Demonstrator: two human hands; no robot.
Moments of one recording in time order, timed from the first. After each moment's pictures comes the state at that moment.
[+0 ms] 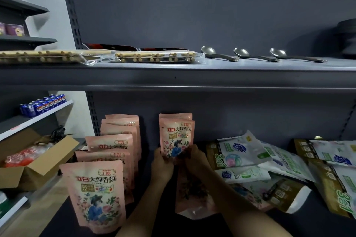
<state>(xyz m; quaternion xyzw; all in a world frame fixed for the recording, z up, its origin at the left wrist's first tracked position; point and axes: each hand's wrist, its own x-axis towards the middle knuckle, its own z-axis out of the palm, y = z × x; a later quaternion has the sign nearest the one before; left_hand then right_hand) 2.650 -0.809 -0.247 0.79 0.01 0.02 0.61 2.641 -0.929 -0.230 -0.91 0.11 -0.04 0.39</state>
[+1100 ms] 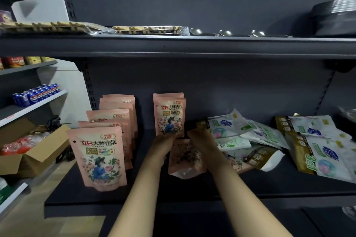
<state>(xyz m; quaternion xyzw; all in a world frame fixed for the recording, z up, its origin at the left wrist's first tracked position) 2.580 -0.813 -0.208 0.72 0.04 -0.14 0.68 2.557 -0.935 -0.198 -0.87 0.16 -0.09 0.45</state>
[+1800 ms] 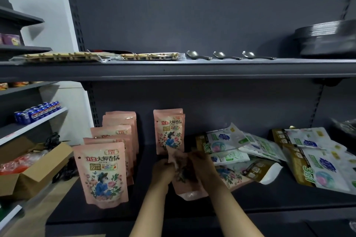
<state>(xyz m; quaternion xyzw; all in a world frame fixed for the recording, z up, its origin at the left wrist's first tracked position) 2.560 -0.811 -0.230 0.74 0.05 -0.09 0.67 2.536 -0.923 -0.225 -0.78 0.15 -0.10 0.60</state>
